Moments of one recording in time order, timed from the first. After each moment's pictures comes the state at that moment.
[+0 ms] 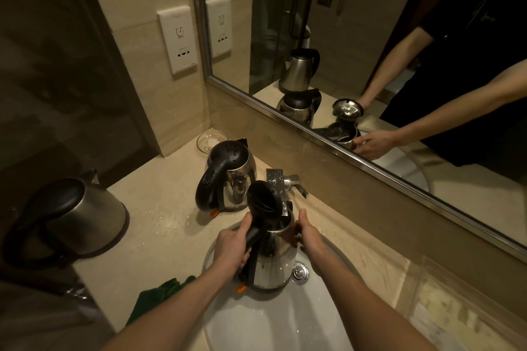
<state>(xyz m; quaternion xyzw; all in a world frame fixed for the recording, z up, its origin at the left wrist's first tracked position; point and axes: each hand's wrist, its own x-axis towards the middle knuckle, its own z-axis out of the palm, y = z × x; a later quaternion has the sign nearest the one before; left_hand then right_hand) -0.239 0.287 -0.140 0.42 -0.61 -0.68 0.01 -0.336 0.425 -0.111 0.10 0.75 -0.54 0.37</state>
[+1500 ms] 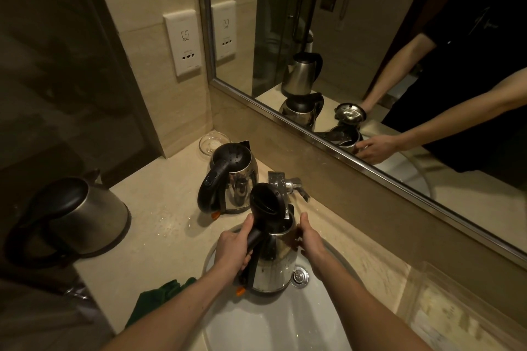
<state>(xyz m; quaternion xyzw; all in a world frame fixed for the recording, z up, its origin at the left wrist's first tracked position) -0.238 0.288 -0.133 0.42 -0.61 -0.68 0.01 -0.338 0.426 -0.117 0.10 0.75 -0.55 0.36</state>
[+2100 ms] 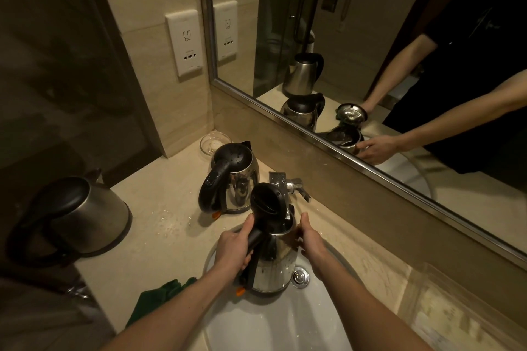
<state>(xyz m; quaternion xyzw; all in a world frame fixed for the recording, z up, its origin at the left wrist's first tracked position) -0.237 0.288 -0.127 0.41 -0.60 -0.68 0.01 -0.340 0.425 -0.124 0.10 0.74 -0.56 0.35</state>
